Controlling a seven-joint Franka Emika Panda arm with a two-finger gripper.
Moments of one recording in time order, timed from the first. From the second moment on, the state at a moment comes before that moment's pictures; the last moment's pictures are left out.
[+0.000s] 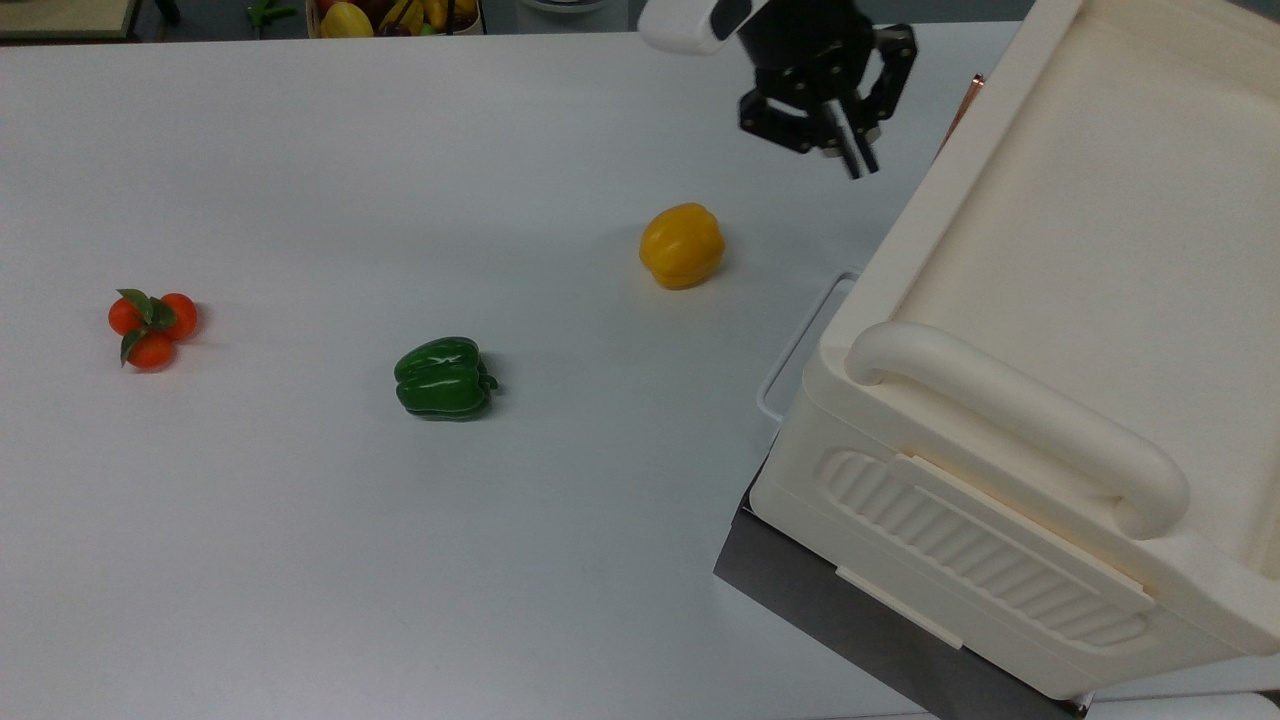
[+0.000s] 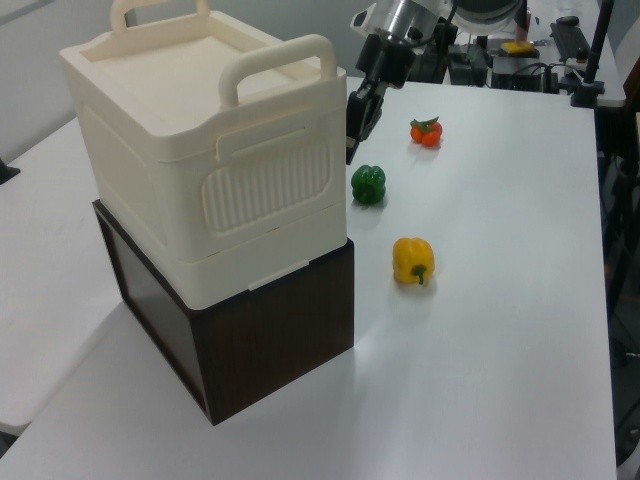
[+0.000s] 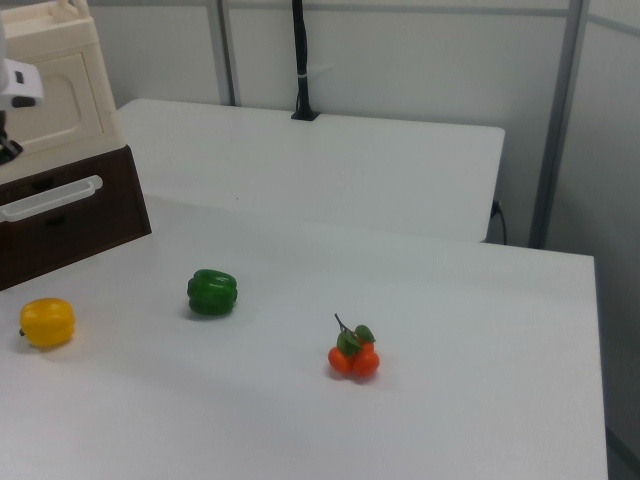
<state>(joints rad) -0.06 0.18 0.40 -1.65 0.46 2.17 0.05</state>
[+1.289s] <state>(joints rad) -0.02 -0.07 0.10 -1.60 0.11 1.61 0.08</state>
